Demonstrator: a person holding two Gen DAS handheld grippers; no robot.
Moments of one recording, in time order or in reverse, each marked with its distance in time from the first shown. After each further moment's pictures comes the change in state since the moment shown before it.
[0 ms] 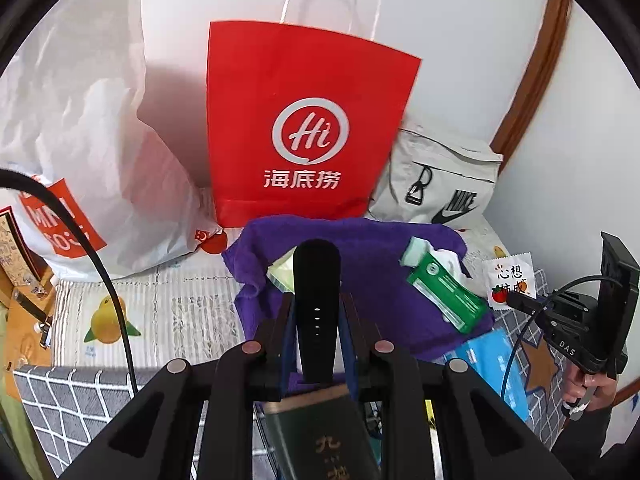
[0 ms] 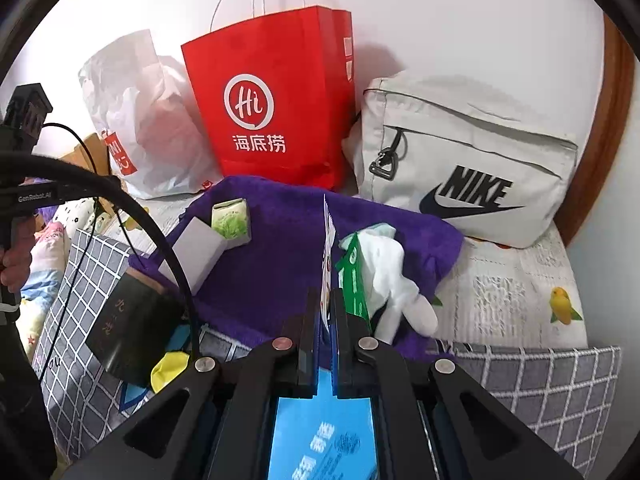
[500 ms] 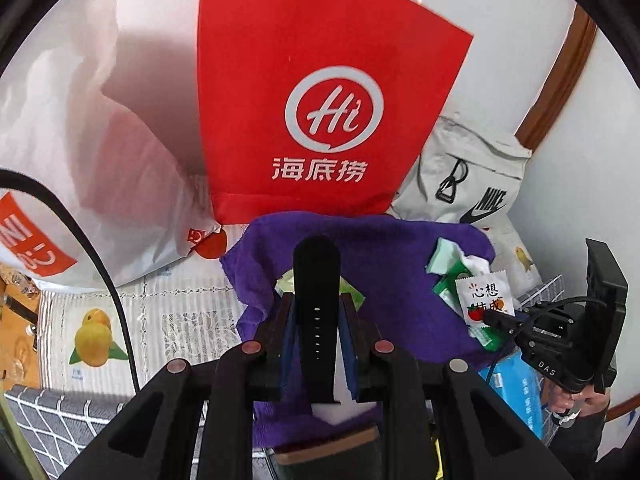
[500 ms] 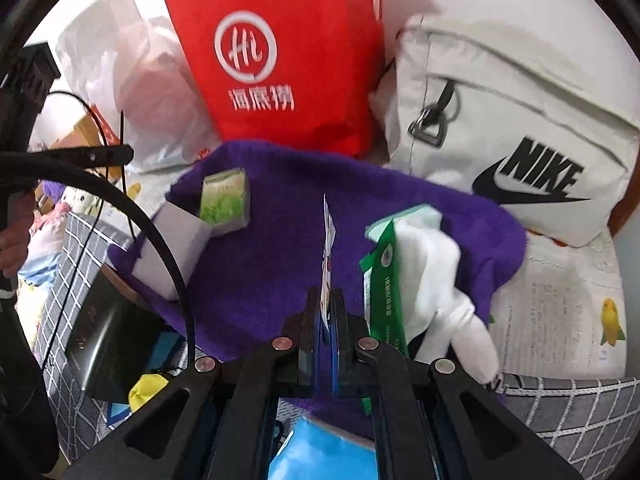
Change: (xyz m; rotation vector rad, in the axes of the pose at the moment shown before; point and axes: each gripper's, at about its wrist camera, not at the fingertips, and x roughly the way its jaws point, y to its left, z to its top) left arm 0.058 0.016 0.025 -0.029 0.085 0.010; right arm 0.082 0.003 0.013 -0.019 0.155 0.069
